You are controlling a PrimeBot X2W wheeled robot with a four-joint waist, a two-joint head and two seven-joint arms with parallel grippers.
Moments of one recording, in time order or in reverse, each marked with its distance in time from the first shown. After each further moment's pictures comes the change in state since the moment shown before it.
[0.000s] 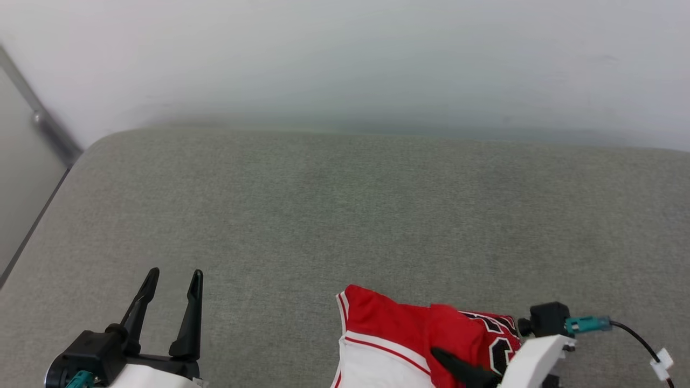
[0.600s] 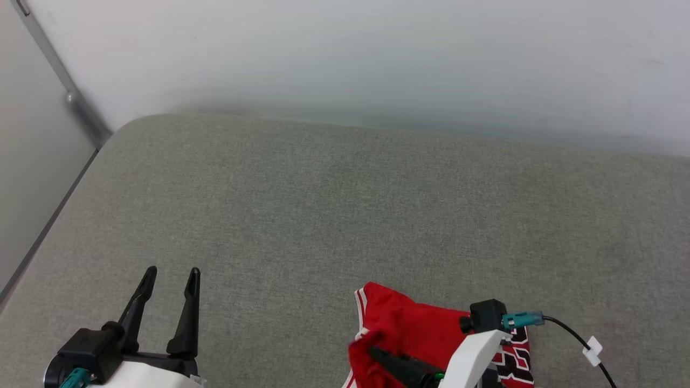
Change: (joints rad) left arm -0.011 0.006 0.000 0.012 -0.019 0.000 0.000; right arm -0.169 0.001 0.253 0.284 0.132 0.000 -0.224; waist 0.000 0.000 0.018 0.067
